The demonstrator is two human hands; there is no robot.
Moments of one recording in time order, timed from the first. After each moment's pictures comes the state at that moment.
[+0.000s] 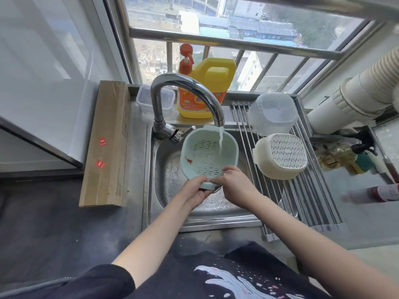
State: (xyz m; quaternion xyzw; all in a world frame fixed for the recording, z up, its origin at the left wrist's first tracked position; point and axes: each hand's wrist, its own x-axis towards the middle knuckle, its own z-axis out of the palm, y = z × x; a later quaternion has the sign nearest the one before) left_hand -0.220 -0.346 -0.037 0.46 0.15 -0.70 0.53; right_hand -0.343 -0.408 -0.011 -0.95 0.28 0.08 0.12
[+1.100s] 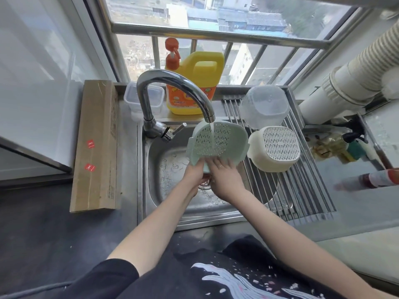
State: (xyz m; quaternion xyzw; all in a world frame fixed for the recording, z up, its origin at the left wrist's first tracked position) left_hand -0.230 -0.381 -0.055 0.61 -0.03 -0.63 0.47; right_hand -0.331 -0.400 -0.032 -0.88 0.44 0.14 0.10
